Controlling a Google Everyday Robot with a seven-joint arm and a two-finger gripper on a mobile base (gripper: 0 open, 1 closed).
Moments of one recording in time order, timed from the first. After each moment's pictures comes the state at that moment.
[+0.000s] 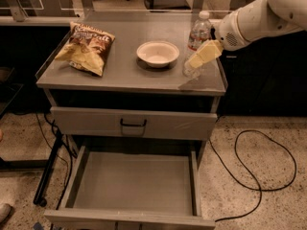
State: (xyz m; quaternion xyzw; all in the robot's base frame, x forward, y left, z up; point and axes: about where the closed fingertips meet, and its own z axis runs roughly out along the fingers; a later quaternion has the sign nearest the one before) arm 0.688 -0.153 0.921 -0.46 0.78 0.09 0.41
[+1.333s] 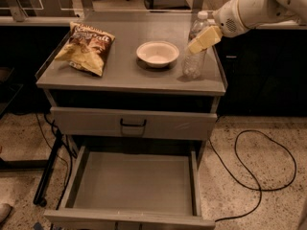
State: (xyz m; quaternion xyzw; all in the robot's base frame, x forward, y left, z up) arm 0.723 -0.155 0.945 -0.45 0.77 0.11 0.43
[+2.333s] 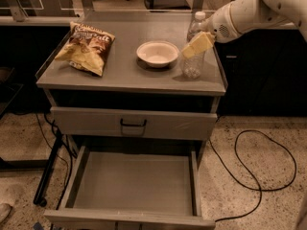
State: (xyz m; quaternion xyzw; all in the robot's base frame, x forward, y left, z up) arm 0.715 -0.134 0.927 -0.47 0.77 0.13 0.41
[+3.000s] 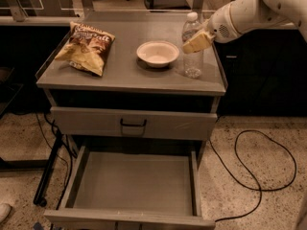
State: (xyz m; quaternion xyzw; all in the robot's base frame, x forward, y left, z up) arm 0.715 -0.134 0.927 -0.47 0.77 0.13 0.41
